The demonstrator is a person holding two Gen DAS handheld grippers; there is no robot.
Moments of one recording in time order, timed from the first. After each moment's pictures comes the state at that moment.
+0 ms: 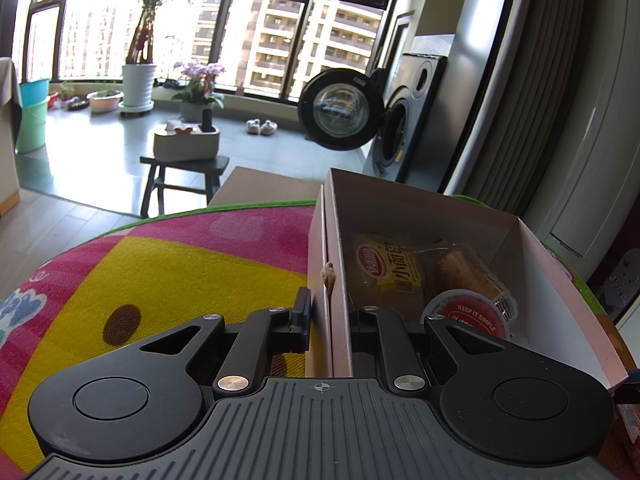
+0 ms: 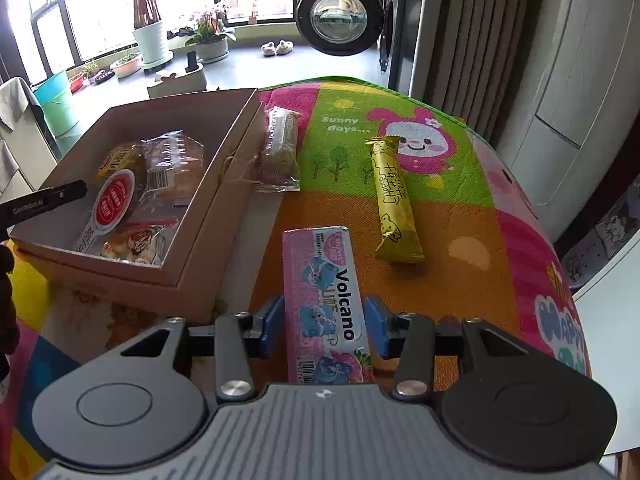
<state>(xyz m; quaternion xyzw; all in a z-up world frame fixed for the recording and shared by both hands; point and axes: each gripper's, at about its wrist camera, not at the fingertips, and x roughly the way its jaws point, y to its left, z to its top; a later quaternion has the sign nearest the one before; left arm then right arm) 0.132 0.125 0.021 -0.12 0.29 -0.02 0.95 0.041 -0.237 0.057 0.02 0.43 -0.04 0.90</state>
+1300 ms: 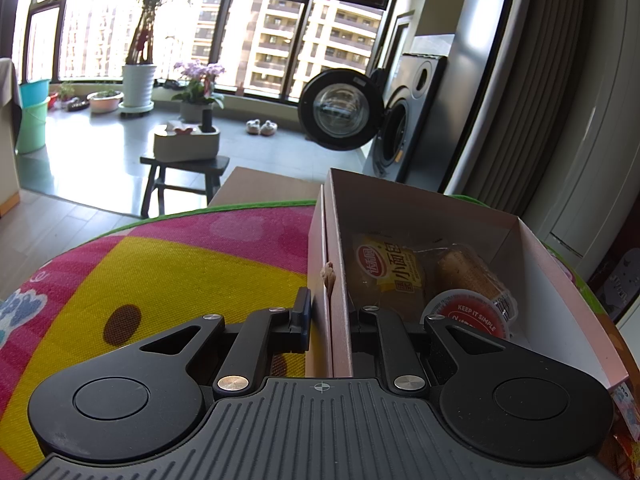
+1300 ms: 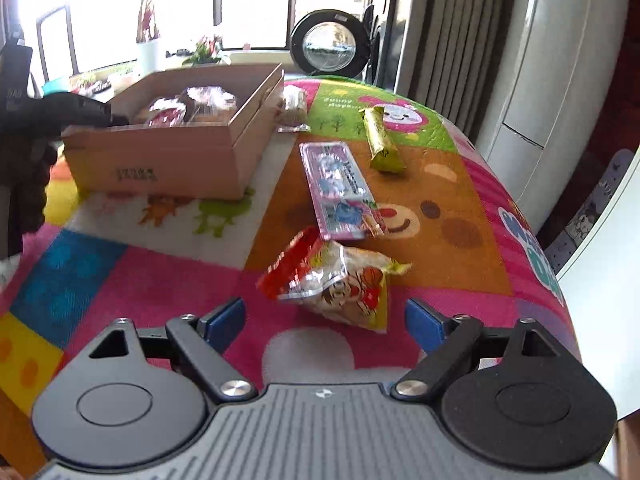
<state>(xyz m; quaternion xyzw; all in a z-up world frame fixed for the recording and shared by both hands) 0.133 0.124 0.021 -0.12 0.29 -0.02 0.95 -0.062 -0.202 0.028 0.01 0.38 -0.07 0.92</state>
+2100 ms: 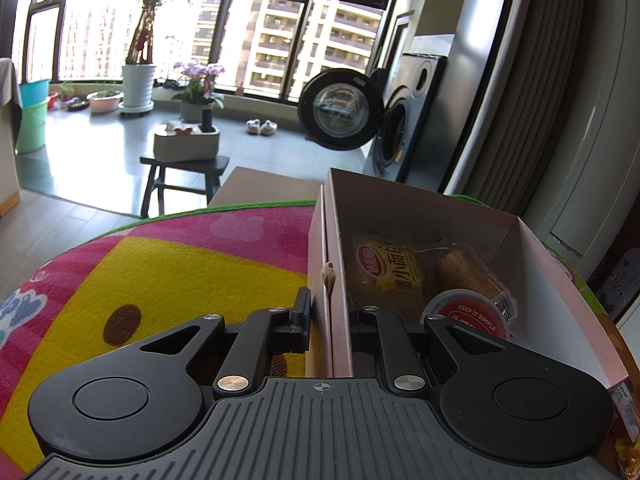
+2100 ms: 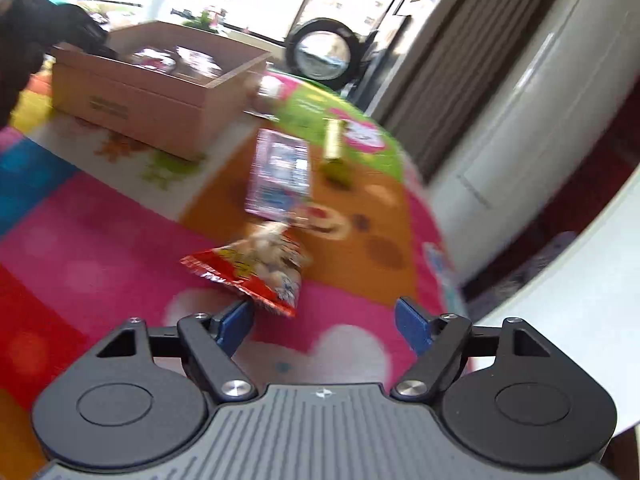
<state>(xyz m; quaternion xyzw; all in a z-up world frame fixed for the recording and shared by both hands) 0.133 0.124 0.021 -0.12 0.29 -0.02 0.95 -0.088 -0.213 0.029 -0.17 0.37 -0.12 0.90</state>
